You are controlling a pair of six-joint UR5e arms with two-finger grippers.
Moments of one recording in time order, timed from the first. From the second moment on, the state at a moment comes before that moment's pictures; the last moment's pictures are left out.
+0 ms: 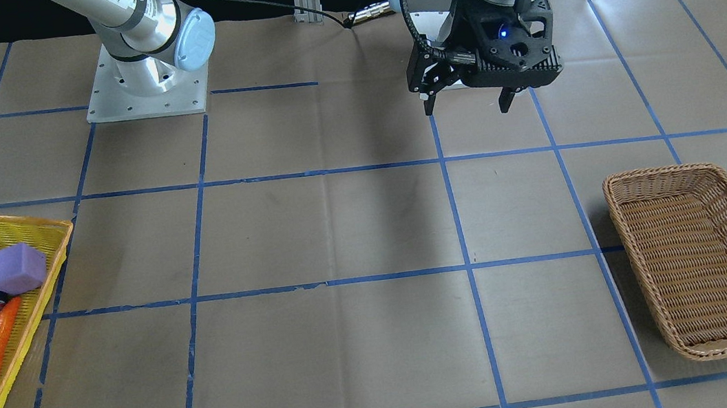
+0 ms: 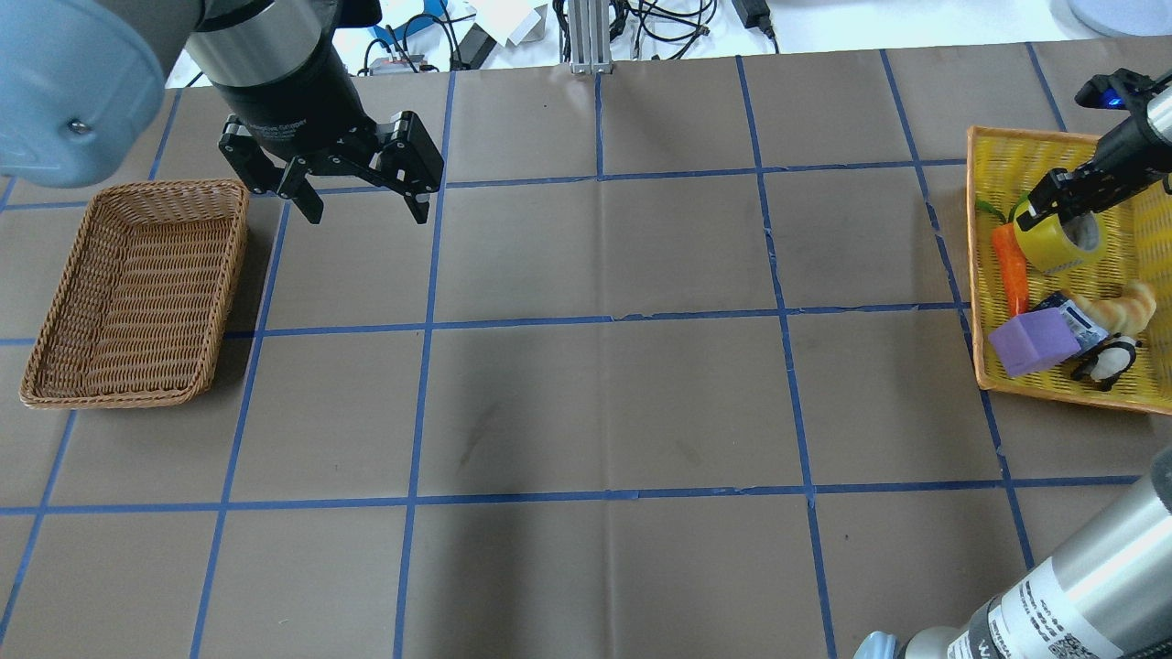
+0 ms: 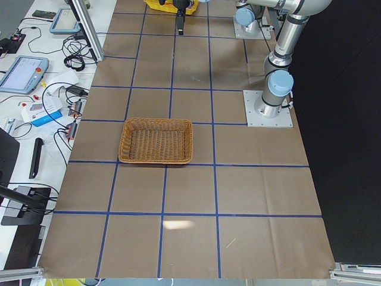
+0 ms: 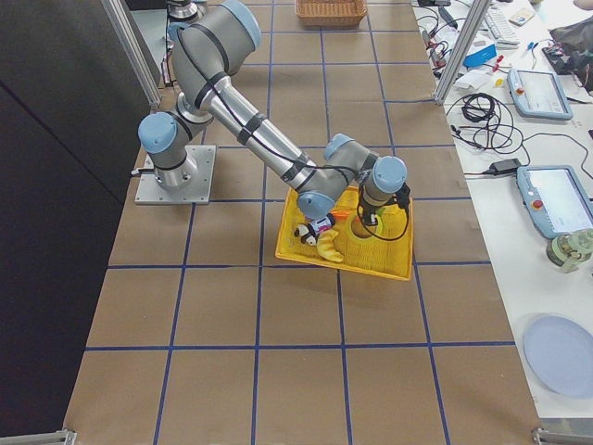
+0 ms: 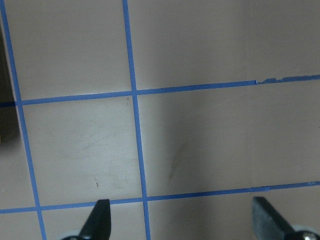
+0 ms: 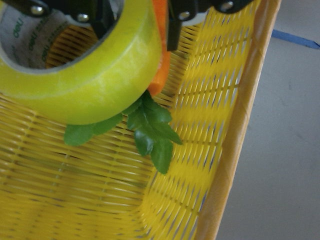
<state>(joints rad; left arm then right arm) -1.68 -1.61 -1.46 -1.65 1.55 -0.04 0.98 -1.01 1.46 -1.88 -1.37 -0.74</state>
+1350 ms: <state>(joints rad) -1.59 -1.64 -1.50 -1.64 1.55 0.08 1.68 -1.31 1.51 -1.67 -1.41 0.11</state>
